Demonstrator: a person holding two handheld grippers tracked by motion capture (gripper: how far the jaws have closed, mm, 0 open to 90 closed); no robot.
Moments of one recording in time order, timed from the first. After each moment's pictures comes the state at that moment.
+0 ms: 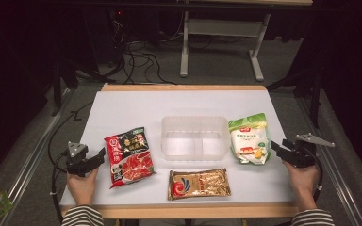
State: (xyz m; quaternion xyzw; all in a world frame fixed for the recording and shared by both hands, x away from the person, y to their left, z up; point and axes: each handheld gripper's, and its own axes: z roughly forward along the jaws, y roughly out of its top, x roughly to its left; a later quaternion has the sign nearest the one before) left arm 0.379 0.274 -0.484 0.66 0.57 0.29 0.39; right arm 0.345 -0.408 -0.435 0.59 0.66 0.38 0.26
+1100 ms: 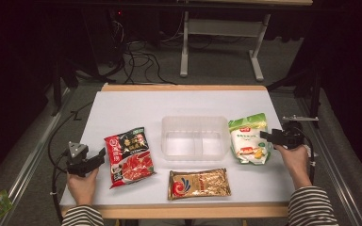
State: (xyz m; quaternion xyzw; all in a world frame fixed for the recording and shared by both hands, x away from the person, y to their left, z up) left arm 0.379 0.273 -0.484 0.67 0.57 0.29 0.38; right arm 0.410 -0.399 -0.425 0.60 0.70 0.35 0.17
